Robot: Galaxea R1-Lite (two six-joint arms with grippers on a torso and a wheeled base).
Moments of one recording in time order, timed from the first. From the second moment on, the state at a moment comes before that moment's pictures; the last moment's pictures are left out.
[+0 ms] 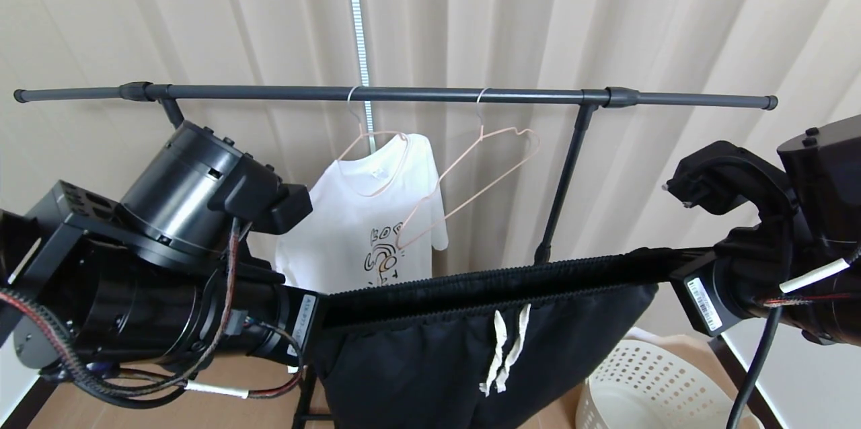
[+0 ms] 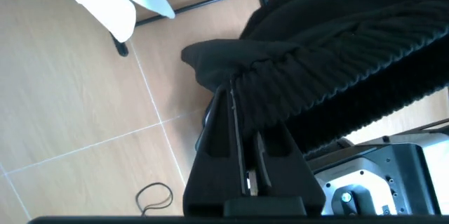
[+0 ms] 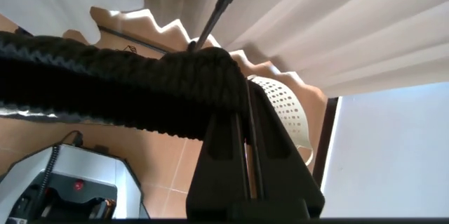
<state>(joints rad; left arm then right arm) -0.69 1.52 -1.10 0.51 0.17 -0.33 0.66 1.39 -0.97 0.31 -0.55 0.01</state>
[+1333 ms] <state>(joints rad) -0.63 2.00 -1.98 0.52 0.01 -0.36 1.16 1.43 -1.00 0.25 -0.26 0.35</state>
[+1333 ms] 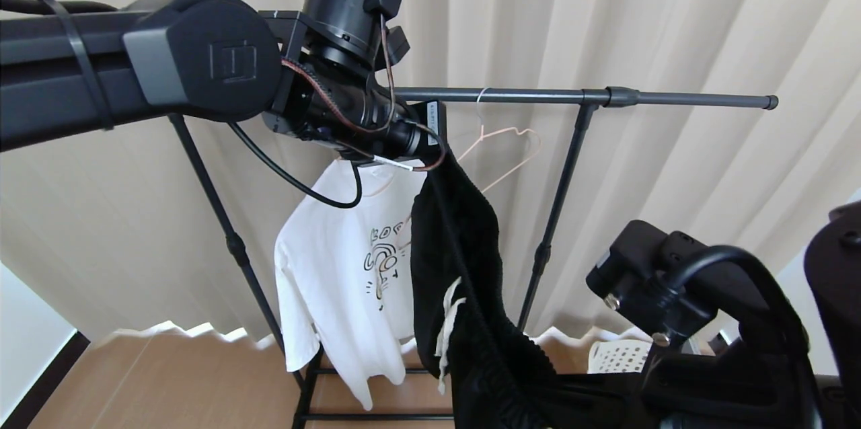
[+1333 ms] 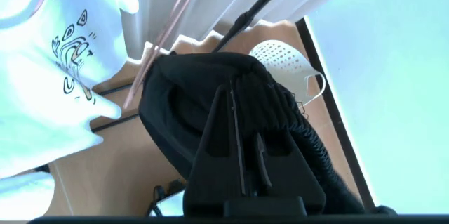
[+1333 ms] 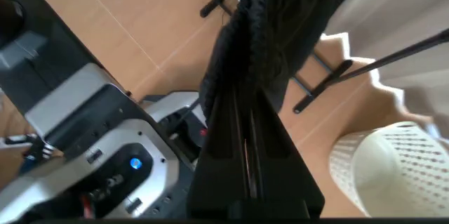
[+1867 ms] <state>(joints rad) -0.63 1.99 -1.99 0.66 0.01 -0.38 1.10 1.41 -0.96 0.28 -0.25 0.28</state>
